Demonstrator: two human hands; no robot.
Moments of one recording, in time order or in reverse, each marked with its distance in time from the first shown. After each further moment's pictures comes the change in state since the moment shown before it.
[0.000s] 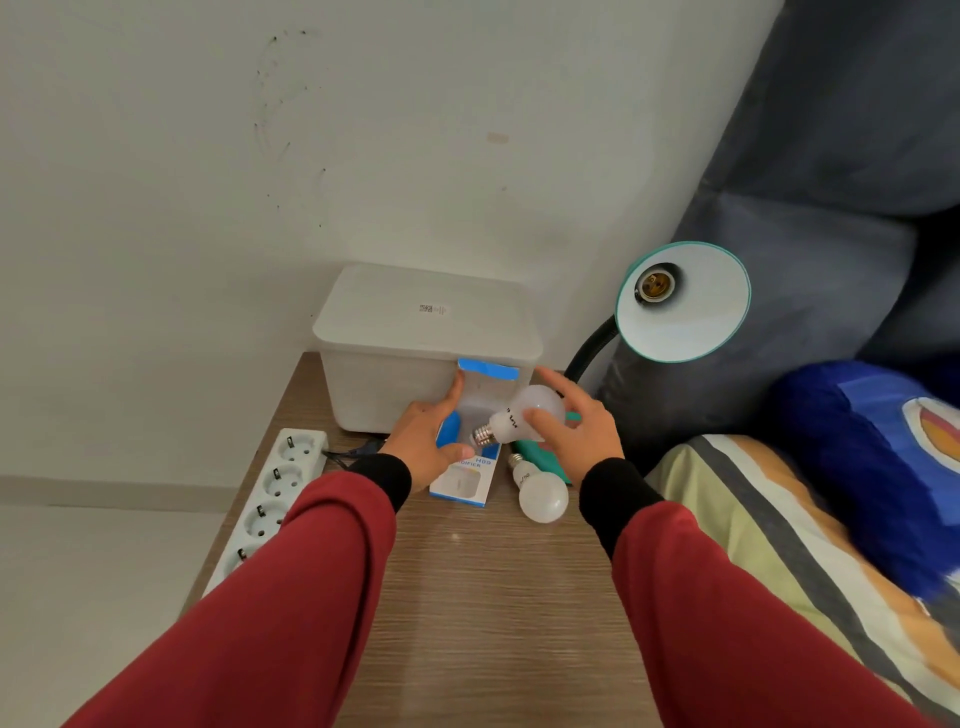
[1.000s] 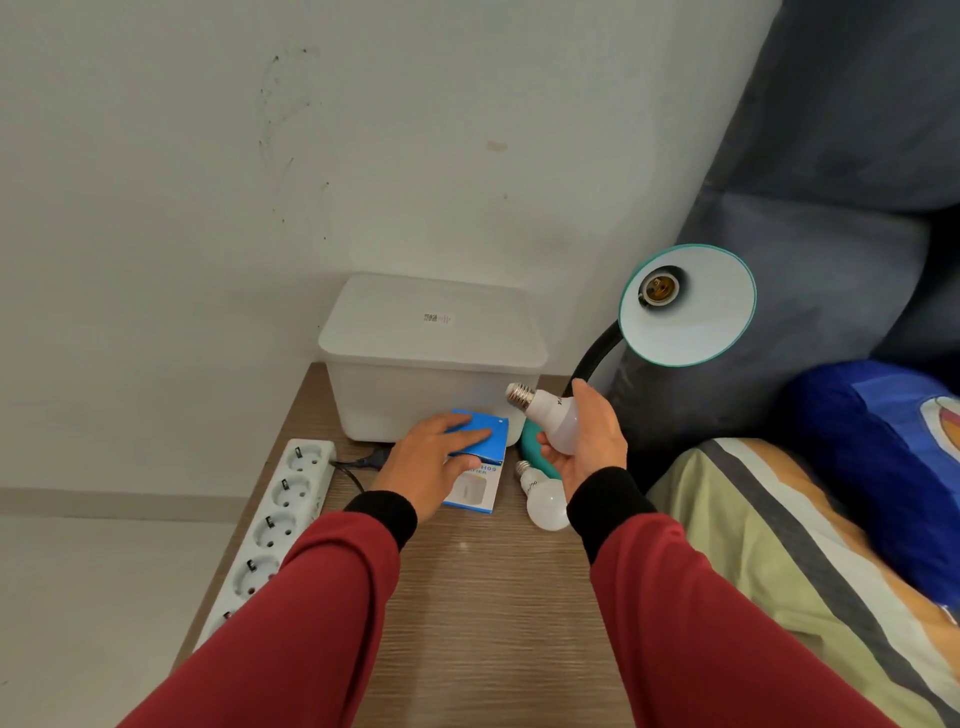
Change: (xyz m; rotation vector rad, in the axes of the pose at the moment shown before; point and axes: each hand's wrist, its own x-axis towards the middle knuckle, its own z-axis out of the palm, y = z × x) left_hand -0.018 0.001 0.007 0.224 0.126 0.182; right_hand 0.006 0.000 0.014 0.733 0.259 0.446
